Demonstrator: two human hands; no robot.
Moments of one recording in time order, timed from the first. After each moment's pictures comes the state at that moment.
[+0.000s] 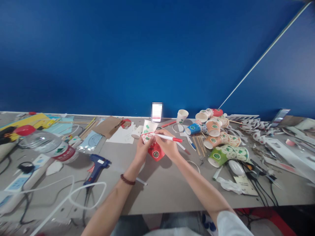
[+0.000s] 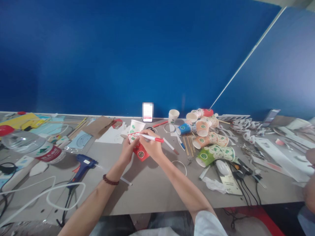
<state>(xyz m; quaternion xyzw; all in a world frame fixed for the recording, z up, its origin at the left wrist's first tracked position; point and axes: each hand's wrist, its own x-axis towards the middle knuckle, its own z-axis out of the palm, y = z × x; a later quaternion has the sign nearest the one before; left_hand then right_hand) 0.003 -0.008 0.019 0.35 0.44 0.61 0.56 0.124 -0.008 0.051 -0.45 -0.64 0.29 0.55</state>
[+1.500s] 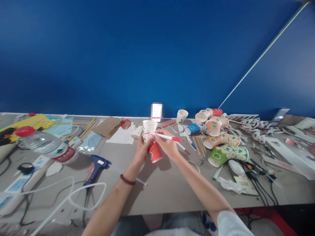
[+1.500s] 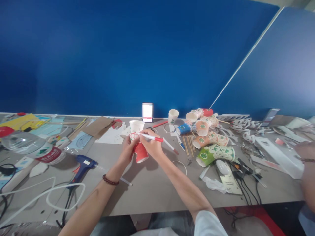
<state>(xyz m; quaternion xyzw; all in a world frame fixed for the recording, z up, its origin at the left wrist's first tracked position) 0.001 -0.004 0.010 0.33 0.44 0.61 0.57 0.126 -0.006 0.051 -0.46 -0.65 0.30 0.53</state>
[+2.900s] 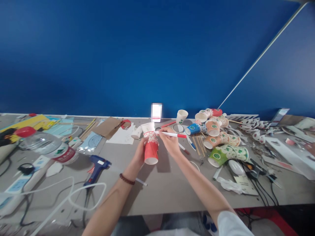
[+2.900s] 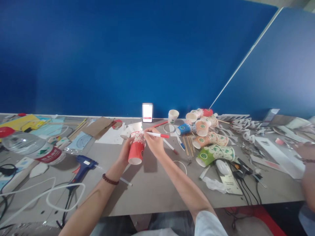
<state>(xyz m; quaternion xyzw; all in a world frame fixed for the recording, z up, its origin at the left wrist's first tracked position) -0.006 -0.006 0.019 0.20 0.32 0.48 0.79 0.129 0.005 0.047 -0.41 -0.54 0.43 0.60</state>
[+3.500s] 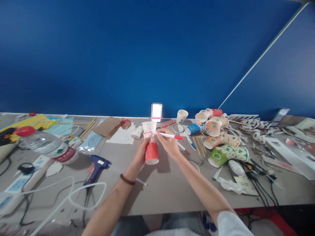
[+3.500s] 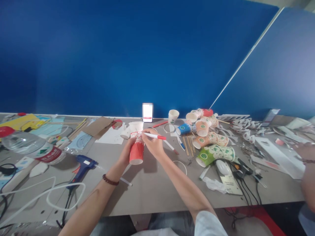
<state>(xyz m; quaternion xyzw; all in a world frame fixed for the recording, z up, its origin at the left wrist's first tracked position) -0.001 -0.007 0.010 0.27 0.38 0.56 0.68 0.129 0.001 0.046 -0.43 -0.62 0.34 0.56</state>
